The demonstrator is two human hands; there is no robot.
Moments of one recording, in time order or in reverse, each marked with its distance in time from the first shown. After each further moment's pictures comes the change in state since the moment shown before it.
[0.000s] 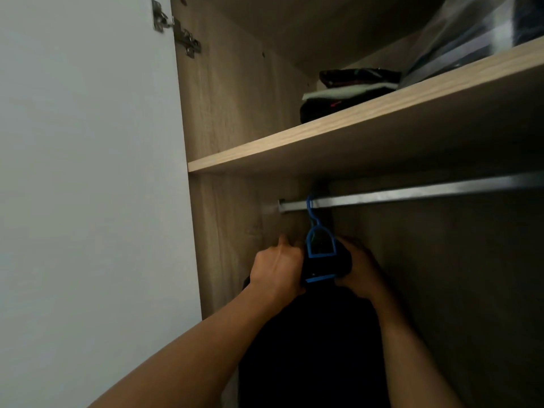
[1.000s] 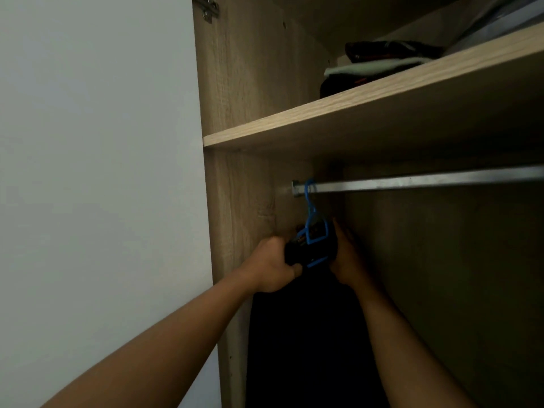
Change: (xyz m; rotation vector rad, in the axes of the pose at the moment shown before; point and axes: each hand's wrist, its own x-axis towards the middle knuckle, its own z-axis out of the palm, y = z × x) left_hand -0.019 -0.042 0.024 -0.622 -0.101 -0.138; right_hand 0.012 -0.025 0.047 -0.090 -0.044 0.116
